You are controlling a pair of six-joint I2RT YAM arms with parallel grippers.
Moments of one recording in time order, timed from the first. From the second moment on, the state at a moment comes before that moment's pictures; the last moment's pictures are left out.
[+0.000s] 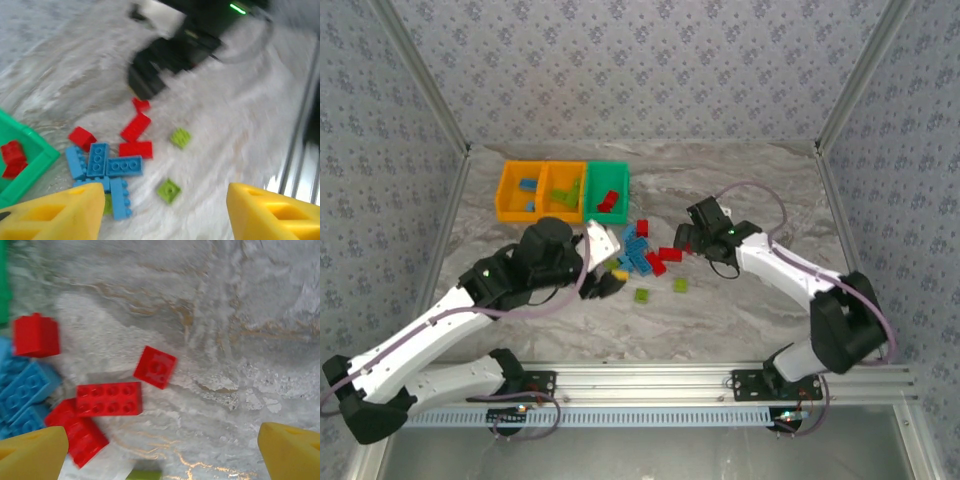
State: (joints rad) left arm -0.90 0.95 1.04 -0.67 0.15 0.20; right arm 0.55 1.49 1.00 -0.56 0.21 0.75
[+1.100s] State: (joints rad) left arm -0.92 0.56 0.68 -0.61 0.12 0.67; right arm 0.79 1.53 1.19 -0.44 0.27 0.53
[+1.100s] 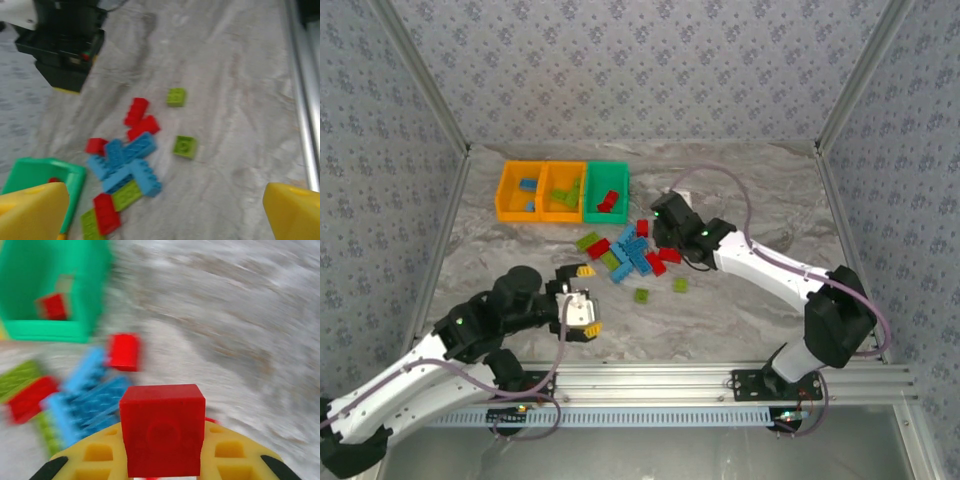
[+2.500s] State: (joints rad) left arm -0.52 1.07 0.91 -0.47 -0.16 -0.22; right arm 0.86 1.21 1.22 -0.55 0.15 0.30
